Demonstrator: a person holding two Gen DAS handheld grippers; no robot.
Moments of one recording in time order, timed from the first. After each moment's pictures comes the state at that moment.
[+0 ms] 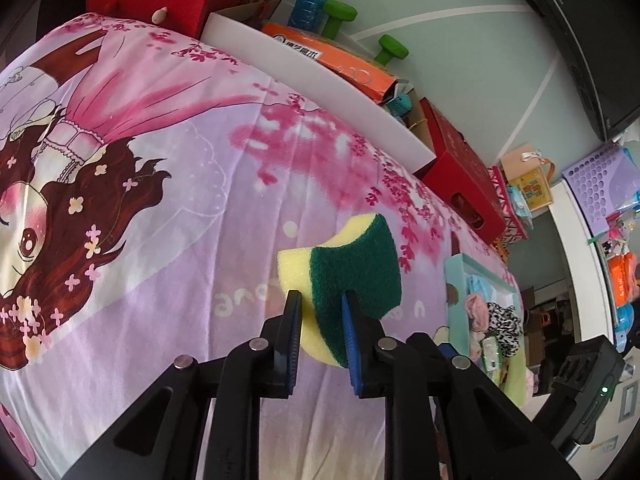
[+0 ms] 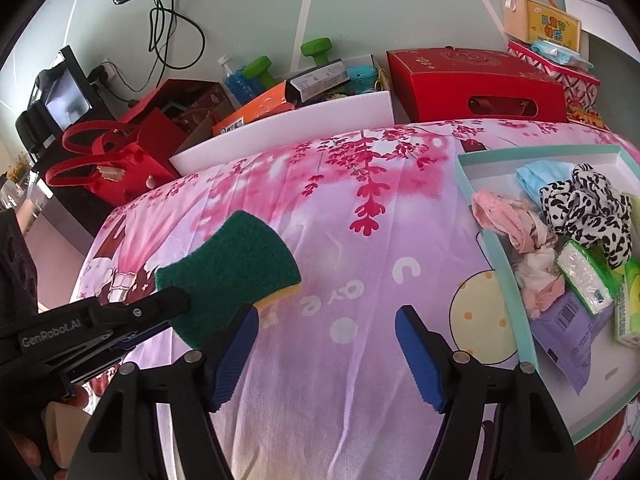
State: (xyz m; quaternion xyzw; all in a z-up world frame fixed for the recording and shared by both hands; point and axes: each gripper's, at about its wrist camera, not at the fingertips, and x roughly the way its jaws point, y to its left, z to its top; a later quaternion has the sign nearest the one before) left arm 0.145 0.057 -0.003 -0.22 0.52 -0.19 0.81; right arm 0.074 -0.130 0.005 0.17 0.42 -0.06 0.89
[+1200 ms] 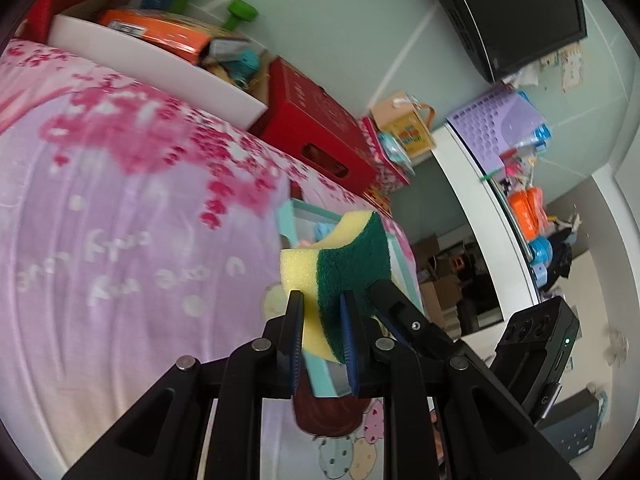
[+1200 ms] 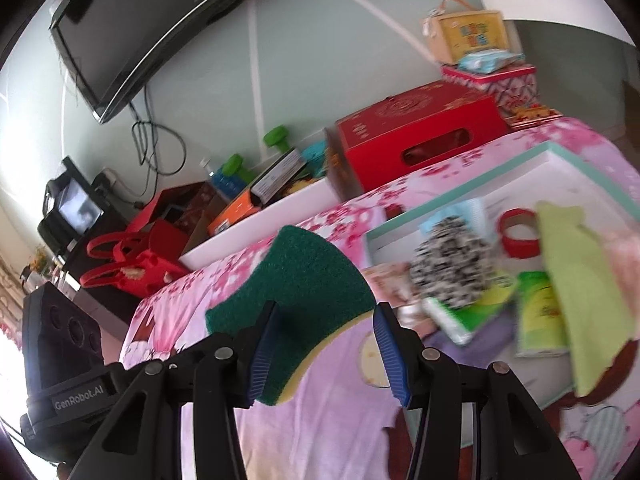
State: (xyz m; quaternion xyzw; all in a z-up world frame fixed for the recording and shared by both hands) left arm 0.108 -0.044 0.035 -0.23 0.49 -0.40 0.74; right arm 0.002 -0.223 0.063 0.28 0.31 -0.09 0.91
